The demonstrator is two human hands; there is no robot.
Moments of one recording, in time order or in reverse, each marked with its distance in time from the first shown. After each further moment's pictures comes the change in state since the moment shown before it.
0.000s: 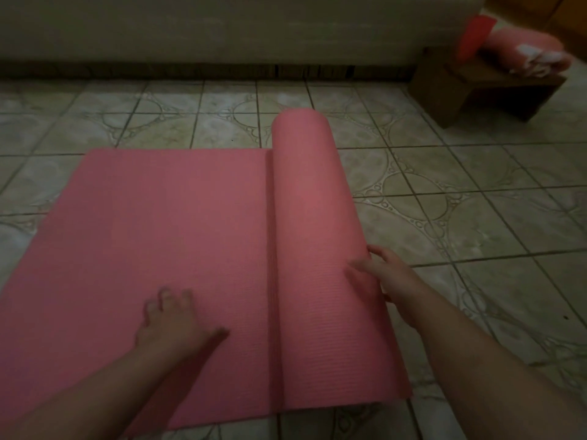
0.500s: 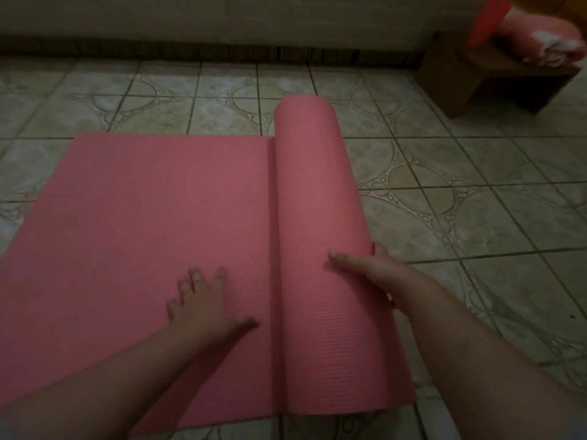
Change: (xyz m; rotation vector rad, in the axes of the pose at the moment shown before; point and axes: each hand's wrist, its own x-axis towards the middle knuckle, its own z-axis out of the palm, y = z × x) left_hand 0.017 0.042 0.008 -0.035 -0.010 0.089; right_hand 0.019 -0.006 0.021 -0.211 -0.024 0.166
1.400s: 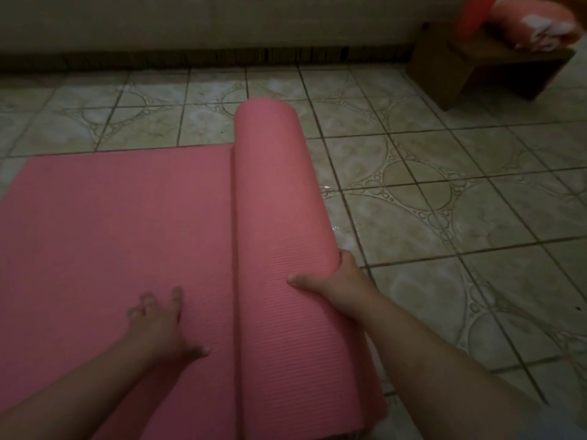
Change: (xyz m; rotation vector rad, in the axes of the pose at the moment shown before) left_hand -0.006 -0.048 -0.025 0.158 -0.119 -0.056; right_hand -0.003 0.008 0.042 -0.028 0.051 -0.104
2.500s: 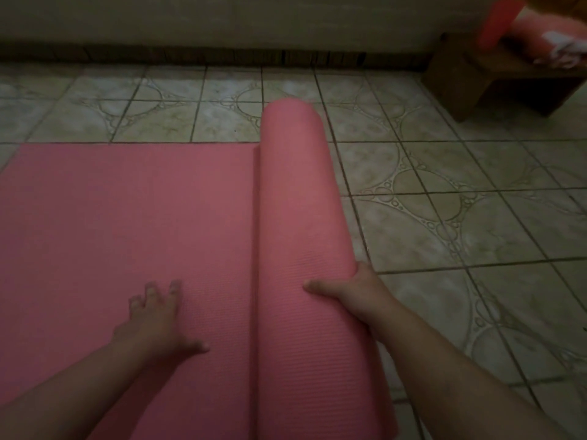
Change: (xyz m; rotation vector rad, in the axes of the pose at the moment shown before) left_hand 0.008 -0.020 0.012 -0.110 0.044 0.006; right_hand -0.002 0.001 -0.009 0.084 -0.028 0.013
